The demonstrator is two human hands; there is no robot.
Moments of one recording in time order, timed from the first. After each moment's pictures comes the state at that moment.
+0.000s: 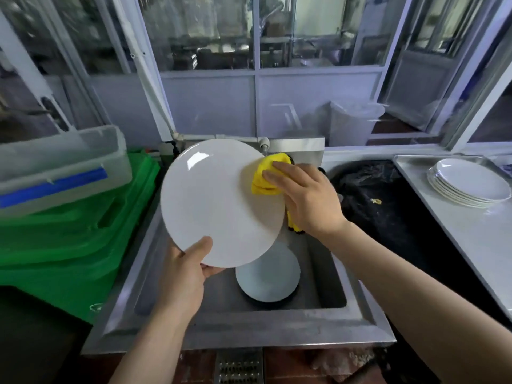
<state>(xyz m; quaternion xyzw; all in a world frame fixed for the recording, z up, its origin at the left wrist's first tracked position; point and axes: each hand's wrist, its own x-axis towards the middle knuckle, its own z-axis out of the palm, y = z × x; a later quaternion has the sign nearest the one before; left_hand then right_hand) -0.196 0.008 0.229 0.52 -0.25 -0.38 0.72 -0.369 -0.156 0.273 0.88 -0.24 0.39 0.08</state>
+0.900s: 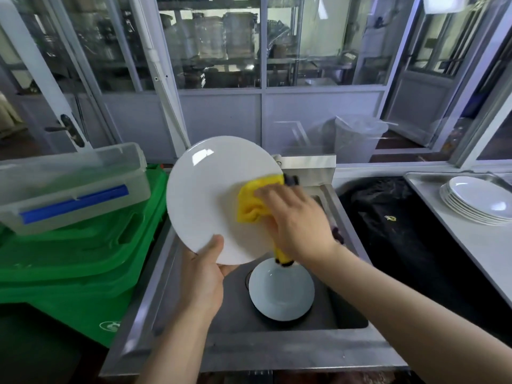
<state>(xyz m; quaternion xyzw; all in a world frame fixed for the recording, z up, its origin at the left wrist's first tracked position) -0.169 -0.004 0.253 0.44 -0.22 -0.39 0.78 -0.305 -0.098 0.303 0.88 -0.28 0.37 0.07</state>
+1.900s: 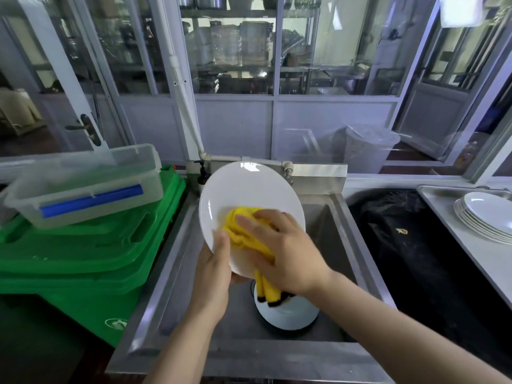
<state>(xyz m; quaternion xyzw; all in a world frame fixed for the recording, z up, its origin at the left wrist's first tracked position) -0.167 0.004 0.258 0.54 -0.29 -0.37 0.70 -0.290 -0.076 0.285 0.92 -0.23 0.29 -0.12</state>
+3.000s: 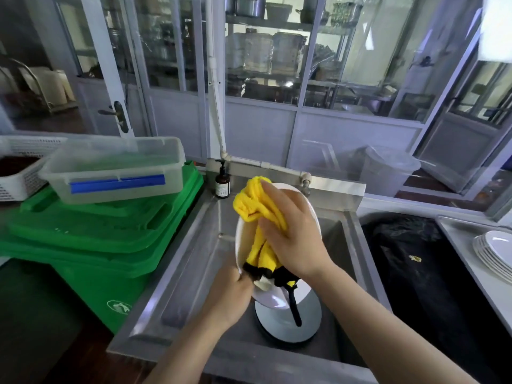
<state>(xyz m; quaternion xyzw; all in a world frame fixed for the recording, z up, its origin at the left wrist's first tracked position) -0.165 0.024 0.243 0.69 -0.39 -0.30 0.52 -0.260 -0.084 0.309 0.86 -0.22 0.38 -0.25</state>
